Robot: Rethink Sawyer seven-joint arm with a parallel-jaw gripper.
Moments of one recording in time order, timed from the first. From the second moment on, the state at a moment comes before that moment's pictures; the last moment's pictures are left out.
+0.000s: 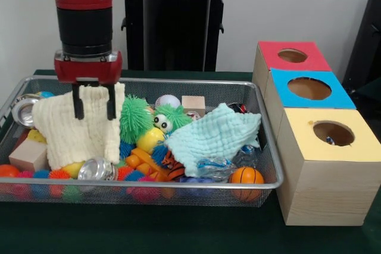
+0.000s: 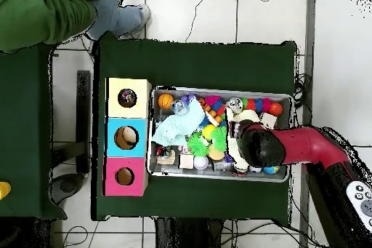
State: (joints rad) arm -0.93 -0.65 0.61 1.72 -0.78 0.56 1.84
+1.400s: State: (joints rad) arm -0.68 -0.56 0.31 1.68 -0.92 0.47 1.80
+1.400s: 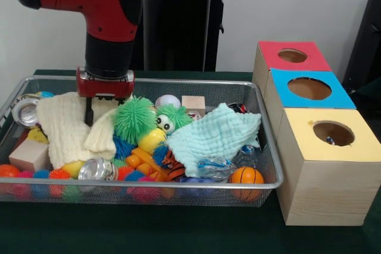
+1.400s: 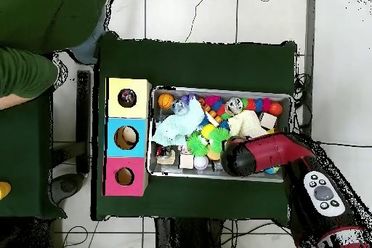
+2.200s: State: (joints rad) arm -0.69 -0.48 0.20 1.67 -0.91 0.28 1.80
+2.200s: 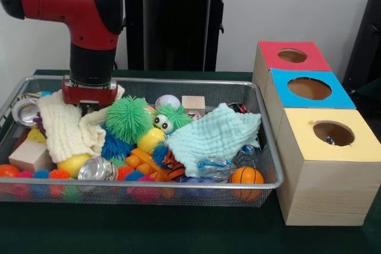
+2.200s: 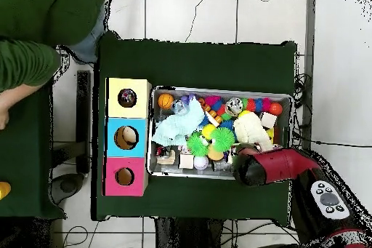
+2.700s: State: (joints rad) arm -0.70 -0.50 0.20 1.67 -0.85 0.31 1.80
